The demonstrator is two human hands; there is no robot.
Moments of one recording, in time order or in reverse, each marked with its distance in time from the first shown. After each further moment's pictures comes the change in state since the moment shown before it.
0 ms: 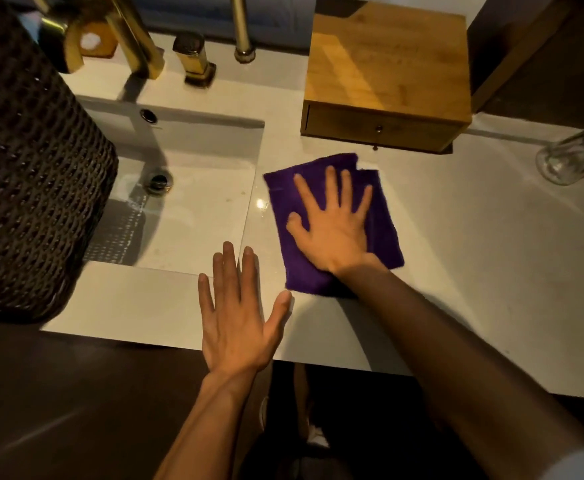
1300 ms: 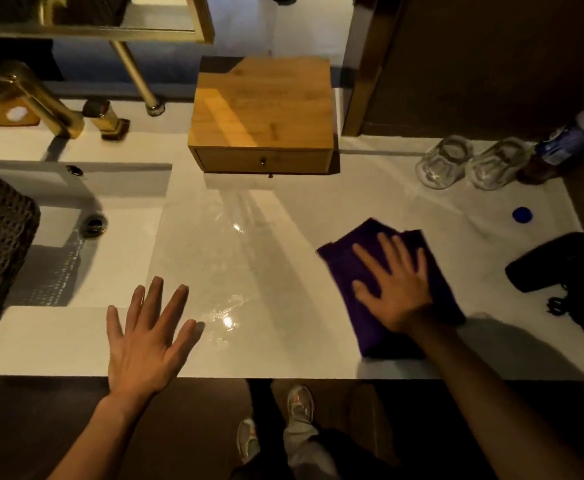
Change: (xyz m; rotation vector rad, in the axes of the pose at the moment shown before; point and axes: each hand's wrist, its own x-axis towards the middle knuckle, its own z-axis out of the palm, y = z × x) left_hand -0.008 0.012 -0.006 0.065 -0.105 0.087; right_hand -0.125 0.268 0.013 -0.010 0.068 0.117
